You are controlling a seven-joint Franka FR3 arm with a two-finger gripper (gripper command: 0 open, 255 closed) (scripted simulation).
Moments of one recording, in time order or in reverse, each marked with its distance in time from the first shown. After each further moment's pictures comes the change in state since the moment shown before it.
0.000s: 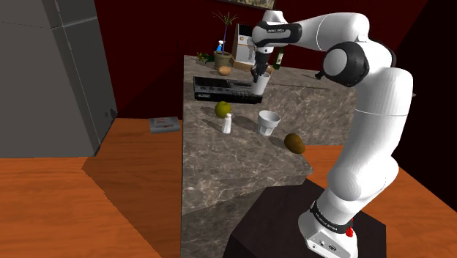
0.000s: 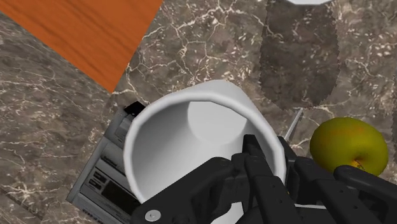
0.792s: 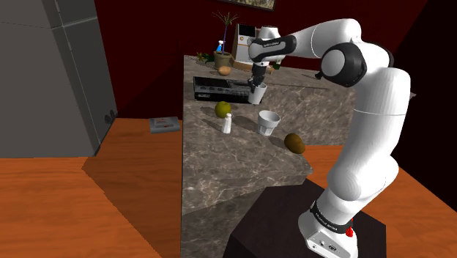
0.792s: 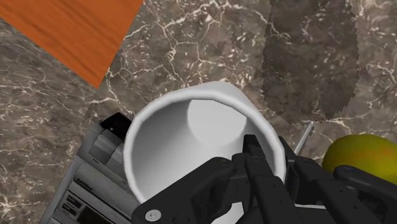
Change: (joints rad) arm 0.001 0.017 0.001 -0.139 -0.003 0.156 0.012
